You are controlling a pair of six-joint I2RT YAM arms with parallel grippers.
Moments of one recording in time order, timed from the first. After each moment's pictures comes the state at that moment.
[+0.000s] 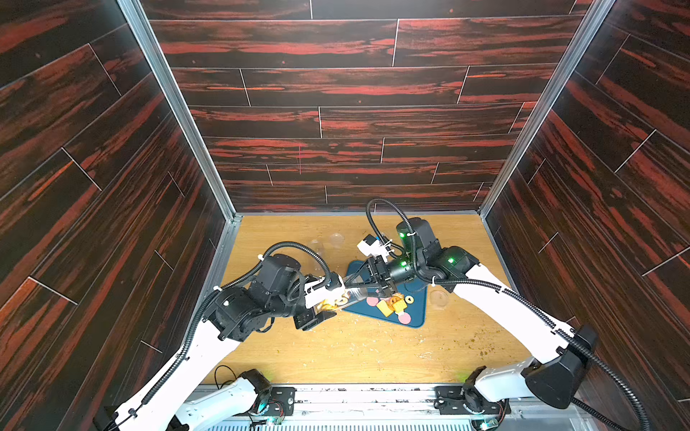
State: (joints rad) left arm -0.66 0.96 1.19 -0.98 0.33 0.49; right arm 0.75 1.43 1.43 -0.65 -1.00 0.88
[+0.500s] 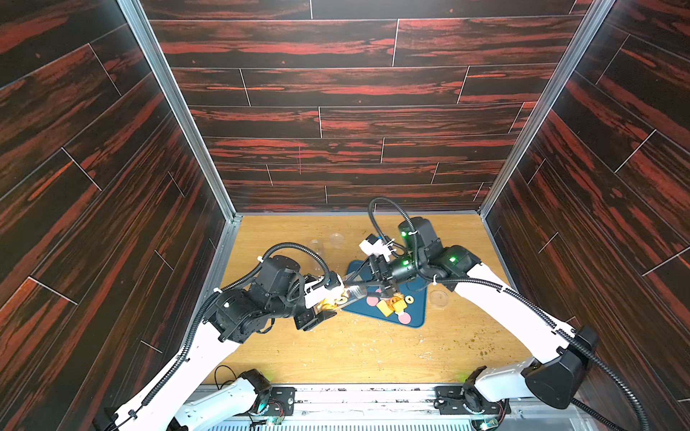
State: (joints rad) left arm -0.66 0.96 1.18 -0.97 0.32 0.45; right arm 0.70 1.42 1.42 -0.68 -1.00 0.86
